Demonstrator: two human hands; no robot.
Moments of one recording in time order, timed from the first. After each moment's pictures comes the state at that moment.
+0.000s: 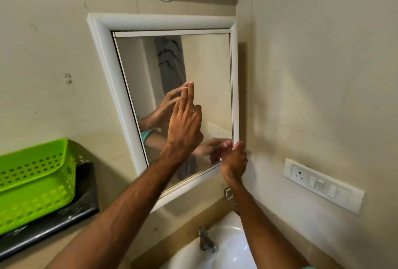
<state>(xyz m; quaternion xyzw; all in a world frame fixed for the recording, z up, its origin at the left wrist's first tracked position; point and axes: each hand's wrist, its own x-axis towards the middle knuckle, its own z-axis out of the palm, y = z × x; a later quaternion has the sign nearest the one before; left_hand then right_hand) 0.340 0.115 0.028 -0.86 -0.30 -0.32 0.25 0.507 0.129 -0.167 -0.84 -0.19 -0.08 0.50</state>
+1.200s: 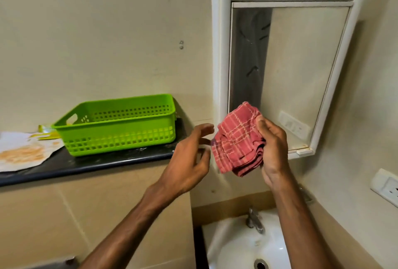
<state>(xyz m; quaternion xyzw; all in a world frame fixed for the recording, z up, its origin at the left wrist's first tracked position) 0.100 0.020 -0.030 -0.83 -0.33 -0.41 -0.15 0.293 -0.007 -0.027 -0.40 -0.44 0.32 0.74</state>
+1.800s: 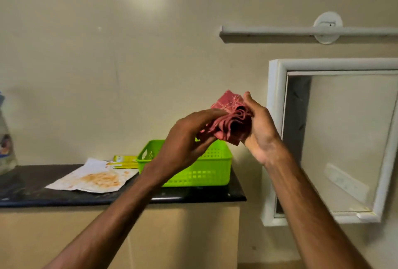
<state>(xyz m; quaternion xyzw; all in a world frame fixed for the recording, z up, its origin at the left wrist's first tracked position) -0.026 0.037 0.106 -0.84 -0.24 -0.48 0.11 0.156 0.037 0.129 -0.27 -0.49 0.51 0.65</state>
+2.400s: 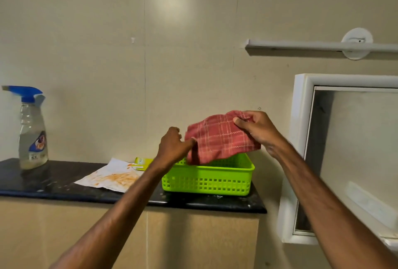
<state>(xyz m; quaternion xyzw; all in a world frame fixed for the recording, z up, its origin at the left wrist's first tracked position) -0.098 0.087 0.092 -0.62 -0.59 -0.49 -0.16 0.149 0.126 0.133 -0.41 -0.69 0.25 0.54</state>
